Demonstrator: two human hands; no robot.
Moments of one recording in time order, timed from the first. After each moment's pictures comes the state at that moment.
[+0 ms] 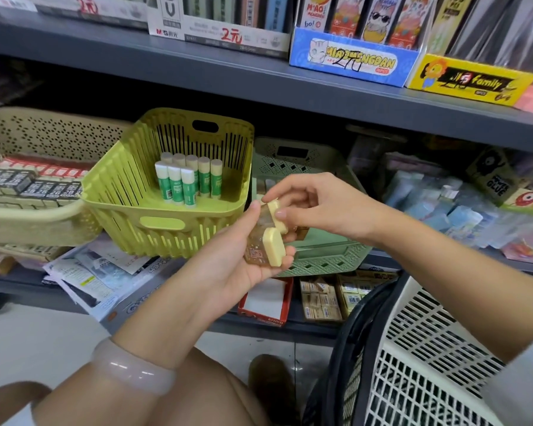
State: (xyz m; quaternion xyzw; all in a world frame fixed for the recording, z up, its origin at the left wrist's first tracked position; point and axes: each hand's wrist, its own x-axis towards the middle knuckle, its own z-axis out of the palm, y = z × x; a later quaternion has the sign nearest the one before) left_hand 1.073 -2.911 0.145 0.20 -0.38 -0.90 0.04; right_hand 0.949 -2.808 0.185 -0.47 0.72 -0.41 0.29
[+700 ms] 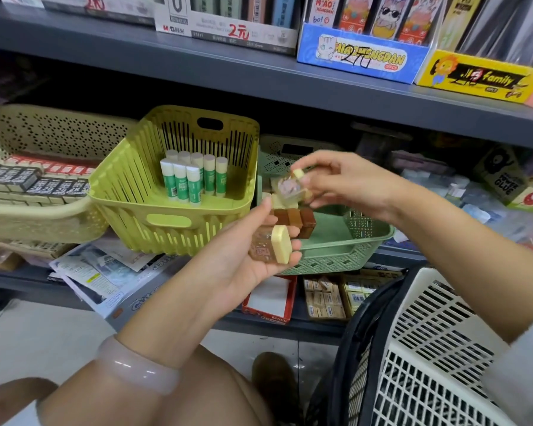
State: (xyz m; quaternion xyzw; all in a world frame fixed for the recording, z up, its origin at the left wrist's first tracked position) left_hand 1.076 -2.913 0.148 0.20 -0.38 -0.90 0.04; right_hand 0.912 -2.812 0.186 -0.34 0.75 -0.48 0.30
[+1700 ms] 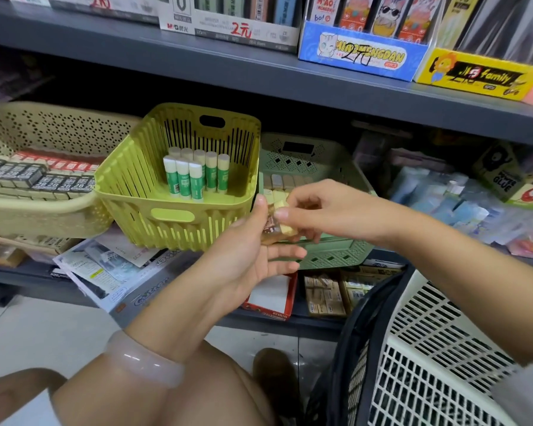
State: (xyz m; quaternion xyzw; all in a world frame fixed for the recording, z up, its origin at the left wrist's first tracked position) left_hand 1.079 -2.908 0.144 0.16 -0.45 -0.88 0.02; right_hand 0.967 -2.806 0.193 -0.47 0.78 -0.30 0.28
